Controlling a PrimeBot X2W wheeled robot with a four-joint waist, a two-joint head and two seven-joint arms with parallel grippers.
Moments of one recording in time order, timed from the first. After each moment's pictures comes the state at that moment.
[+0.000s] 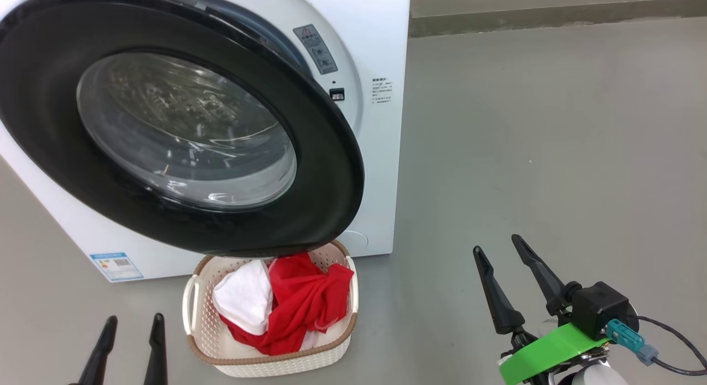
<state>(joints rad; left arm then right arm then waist) 0.12 0.10 0.12 0.07 -0.26 -0.12 -0.25 -0.08 -0.05 0.16 0.22 0.31 0.12 -0.26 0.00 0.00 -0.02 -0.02</state>
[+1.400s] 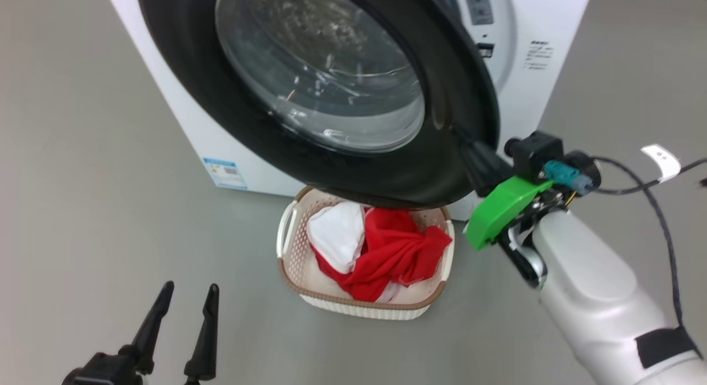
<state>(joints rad) 0.00 0.11 -0.03 0.12 -0.27 -0.13 -0.25 -0.71 -0.07 0.39 0.77 0.37 0.12 -0.26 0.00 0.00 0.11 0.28</state>
